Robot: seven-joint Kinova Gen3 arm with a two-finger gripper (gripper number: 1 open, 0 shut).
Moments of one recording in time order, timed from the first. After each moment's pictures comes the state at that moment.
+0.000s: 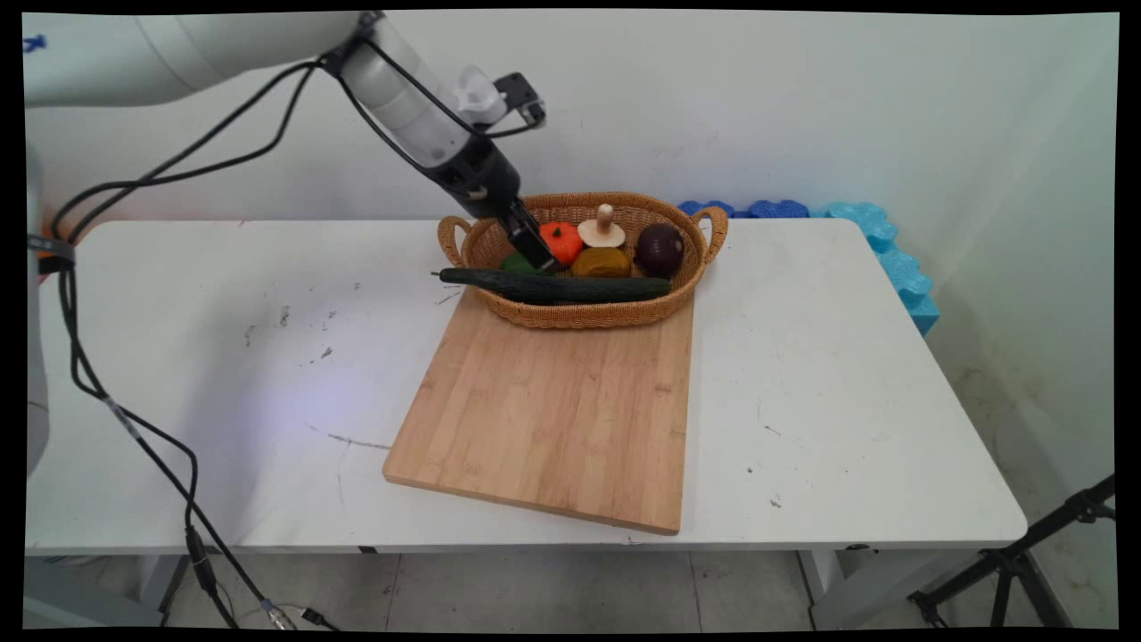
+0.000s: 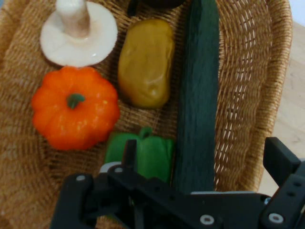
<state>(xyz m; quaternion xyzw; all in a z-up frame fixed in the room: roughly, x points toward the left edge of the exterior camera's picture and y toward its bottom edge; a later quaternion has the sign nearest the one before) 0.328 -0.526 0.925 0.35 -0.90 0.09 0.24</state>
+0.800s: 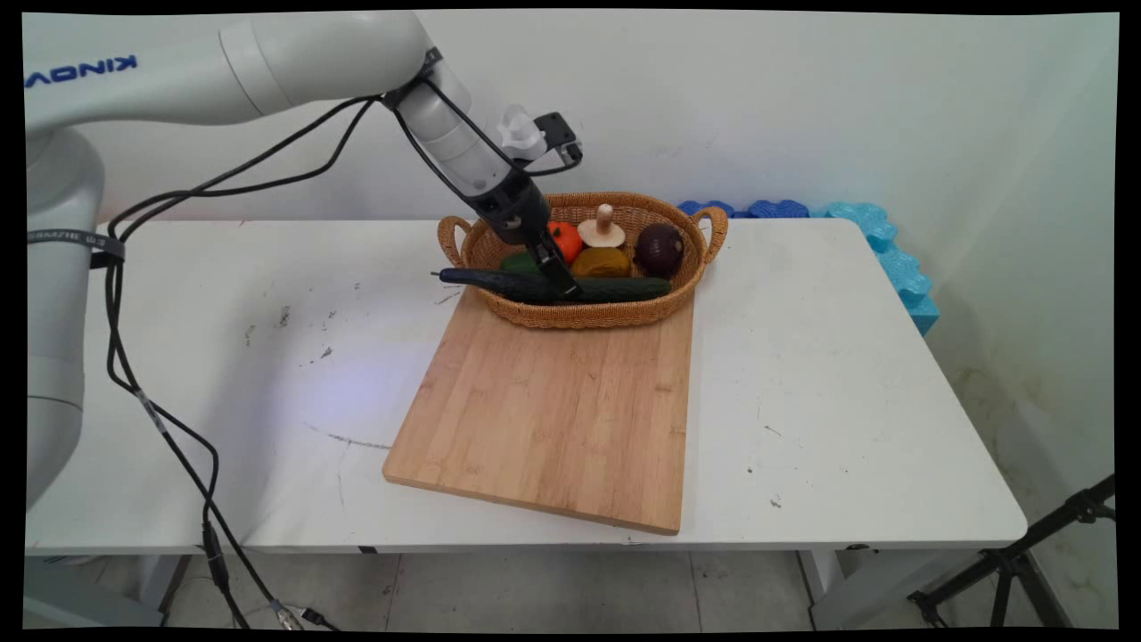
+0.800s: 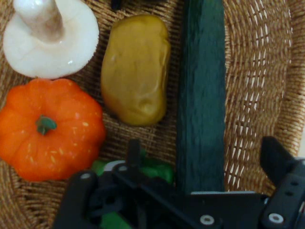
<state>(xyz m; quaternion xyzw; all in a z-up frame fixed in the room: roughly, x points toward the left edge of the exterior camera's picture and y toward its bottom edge) 0.298 -0.551 0.884 0.34 -0.91 0.07 0.22</state>
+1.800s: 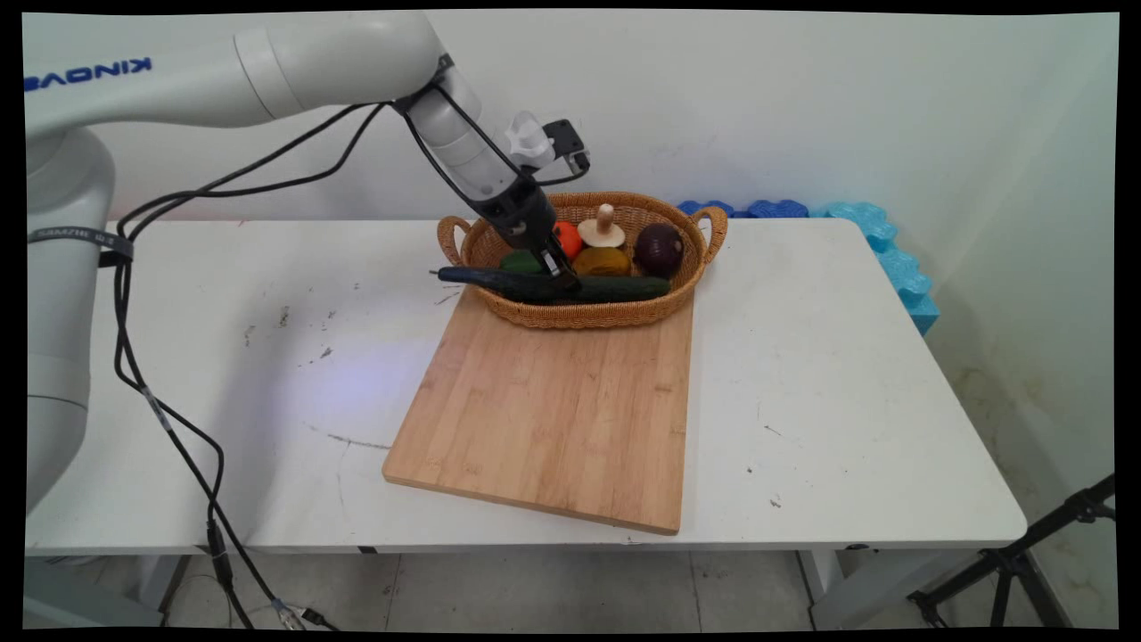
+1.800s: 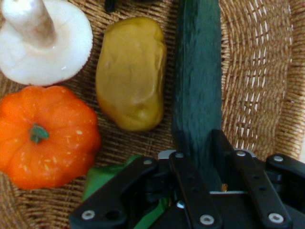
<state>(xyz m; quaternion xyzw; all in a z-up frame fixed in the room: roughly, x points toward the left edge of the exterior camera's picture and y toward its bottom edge) 0.290 -0.551 0.882 0.33 -0.92 0.08 0.21</state>
